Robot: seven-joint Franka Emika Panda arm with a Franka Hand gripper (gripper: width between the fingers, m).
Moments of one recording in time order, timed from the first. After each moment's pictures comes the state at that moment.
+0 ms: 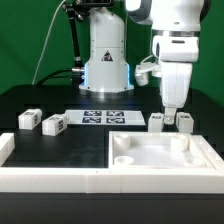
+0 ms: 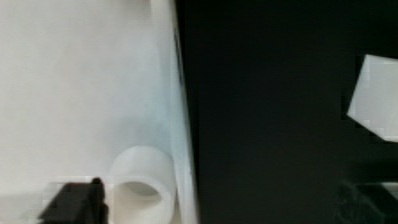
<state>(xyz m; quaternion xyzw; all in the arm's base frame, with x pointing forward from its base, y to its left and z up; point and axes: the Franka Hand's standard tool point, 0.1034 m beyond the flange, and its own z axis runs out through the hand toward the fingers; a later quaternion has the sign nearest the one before) 0.477 0.103 0.057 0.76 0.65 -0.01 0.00</state>
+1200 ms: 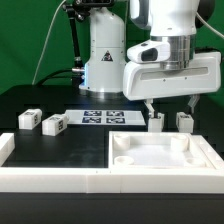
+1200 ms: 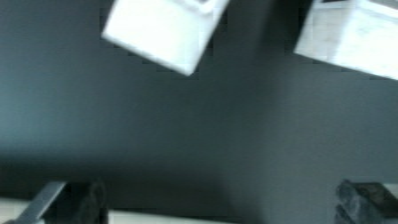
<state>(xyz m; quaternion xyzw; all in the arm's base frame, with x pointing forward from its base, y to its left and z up) 0.440 0.121 0.047 1.00 0.07 0.00 -0.03</state>
